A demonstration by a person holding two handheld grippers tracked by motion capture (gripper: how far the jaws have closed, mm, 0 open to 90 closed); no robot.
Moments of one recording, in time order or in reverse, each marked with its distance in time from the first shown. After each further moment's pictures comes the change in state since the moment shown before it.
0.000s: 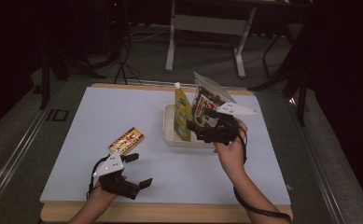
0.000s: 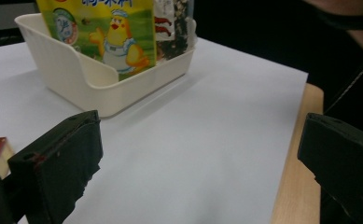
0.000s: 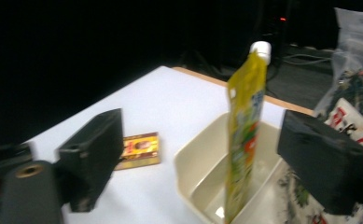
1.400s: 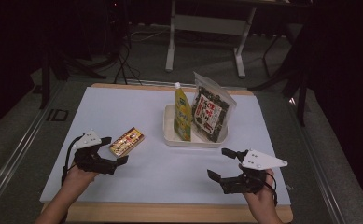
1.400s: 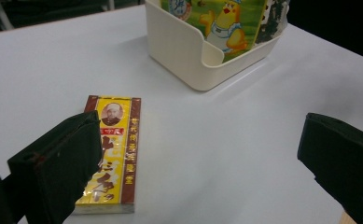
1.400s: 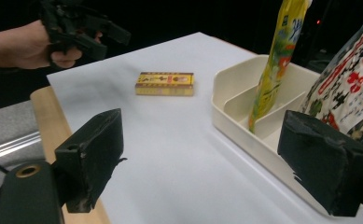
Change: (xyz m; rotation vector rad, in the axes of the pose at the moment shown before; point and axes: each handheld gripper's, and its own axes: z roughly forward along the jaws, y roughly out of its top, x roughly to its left) left arm 0.066 0.024 -0.043 0.148 0.206 -0.107; right arm 0.022 -0.081 -0.094 0.040 0.105 -0.166
